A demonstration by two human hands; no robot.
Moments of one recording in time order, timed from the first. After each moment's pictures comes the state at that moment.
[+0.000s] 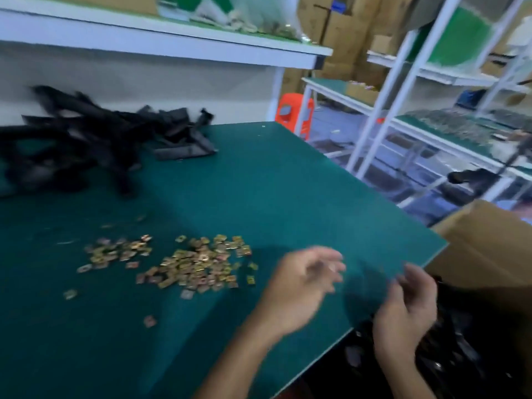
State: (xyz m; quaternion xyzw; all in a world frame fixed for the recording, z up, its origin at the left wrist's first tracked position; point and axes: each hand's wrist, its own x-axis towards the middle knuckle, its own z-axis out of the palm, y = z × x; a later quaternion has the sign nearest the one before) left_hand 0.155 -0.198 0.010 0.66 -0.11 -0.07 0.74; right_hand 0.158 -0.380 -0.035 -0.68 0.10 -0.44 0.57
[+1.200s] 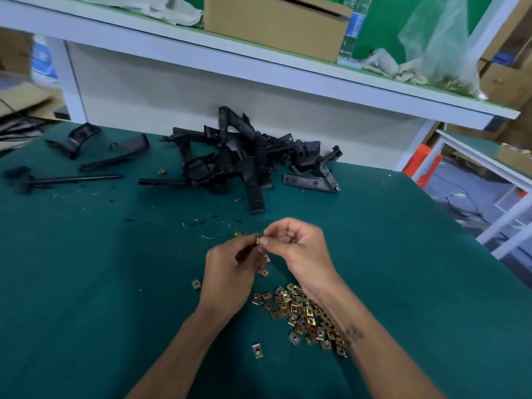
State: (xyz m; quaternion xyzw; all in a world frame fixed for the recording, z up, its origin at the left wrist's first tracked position) left_hand 0.152 0.041 -0.025 0.72 0.15 0.32 0.60; right_hand 0.247 -0.063 0.025 -0.70 -0.27 0.18 0.64
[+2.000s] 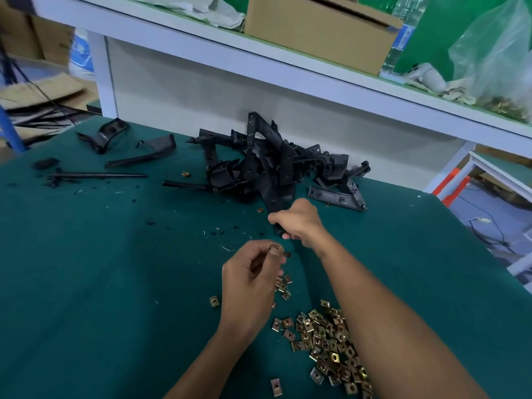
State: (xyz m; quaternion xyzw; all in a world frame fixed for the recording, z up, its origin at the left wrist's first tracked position) left_hand 0.164 0.043 -0.024 0.60 0.17 0.41 0.67; right_hand 0.348 0.049 0.019 -0.90 -0.18 0.18 0.36
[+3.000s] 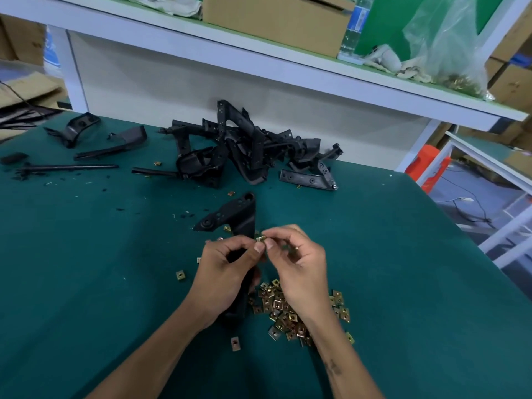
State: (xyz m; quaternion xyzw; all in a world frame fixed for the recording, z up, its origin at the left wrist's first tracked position) left_hand 0.149 0.024 -0.020 0.62 0.08 0.28 0.73; right_hand 0.234 -0.092 0.008 -0.67 -0.34 0.06 0.65
